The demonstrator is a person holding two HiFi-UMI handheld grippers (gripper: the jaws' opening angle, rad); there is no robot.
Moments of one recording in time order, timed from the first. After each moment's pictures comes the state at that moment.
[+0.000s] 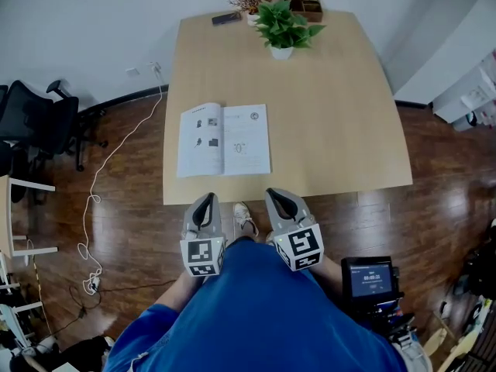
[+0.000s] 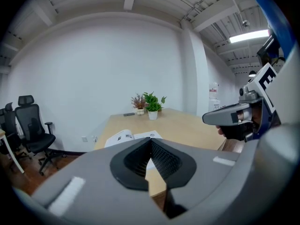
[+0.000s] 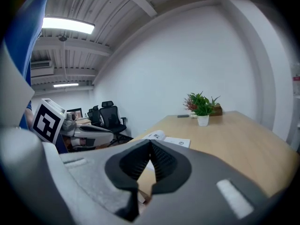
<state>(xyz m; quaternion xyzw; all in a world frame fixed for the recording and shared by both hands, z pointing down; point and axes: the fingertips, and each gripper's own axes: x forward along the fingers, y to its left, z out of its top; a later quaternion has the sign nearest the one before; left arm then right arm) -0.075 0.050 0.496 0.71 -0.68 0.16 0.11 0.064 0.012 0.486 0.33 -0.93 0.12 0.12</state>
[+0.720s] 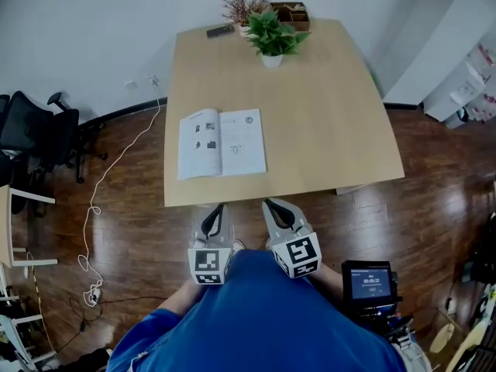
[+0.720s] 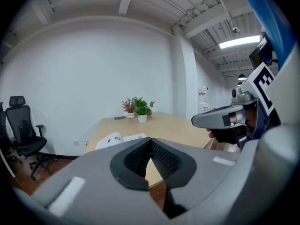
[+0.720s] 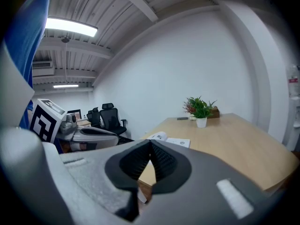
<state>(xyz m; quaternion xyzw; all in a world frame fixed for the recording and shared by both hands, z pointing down) -0.033 0.087 0.479 0.75 -0.64 0.15 0.08 0.077 0.061 0.469 0.34 -0.93 0.12 0.11</state>
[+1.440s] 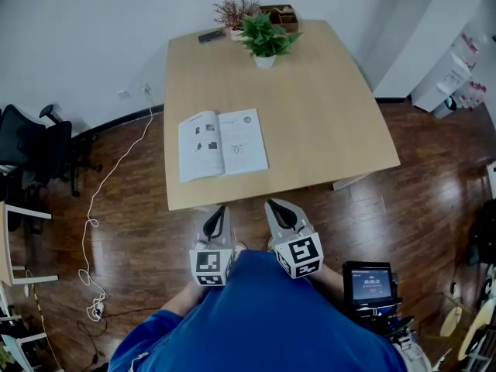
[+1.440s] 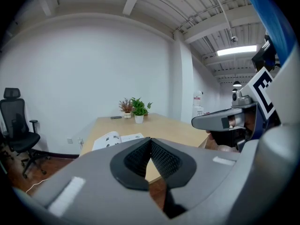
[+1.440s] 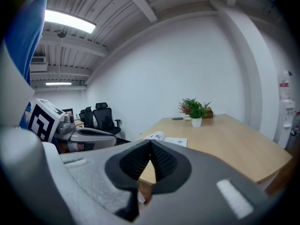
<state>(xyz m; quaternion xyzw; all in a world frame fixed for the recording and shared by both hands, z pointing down) -0.053 0.108 0.479 0.77 -0.61 0.13 0.10 0.061 0.085 0.465 0.39 -0.91 0.11 0.11</state>
